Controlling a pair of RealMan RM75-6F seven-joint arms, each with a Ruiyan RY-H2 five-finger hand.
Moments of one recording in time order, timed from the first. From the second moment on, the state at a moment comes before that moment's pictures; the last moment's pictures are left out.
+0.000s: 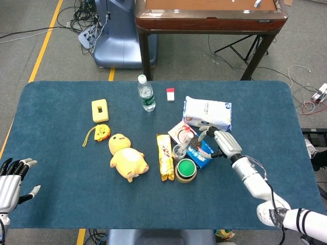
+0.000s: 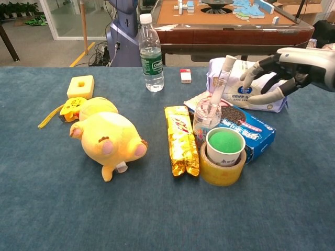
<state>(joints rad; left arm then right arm) -0.08 -1.11 -0.04 -1.66 1.47 1.50 0.15 0.60 -1.33 0.26 -1.58 -1.19 0.81 0.21</state>
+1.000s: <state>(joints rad) -0.07 -1.10 -0.04 -1.66 1.48 1.51 0.14 0.78 -1.38 0.27 -1.57 -0.96 0.68 0.11</state>
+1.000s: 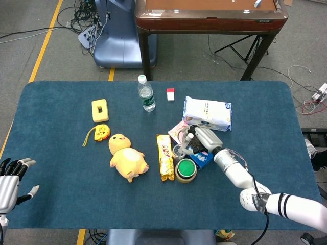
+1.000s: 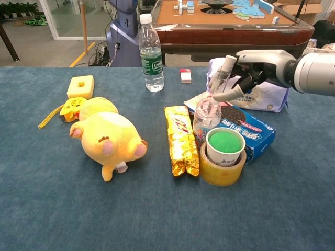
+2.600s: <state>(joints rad) -0.08 -1.10 -0.05 -1.64 1.48 1.50 0.11 0.67 -1.26 0.32 -1.75 -1.17 0.86 0.37</state>
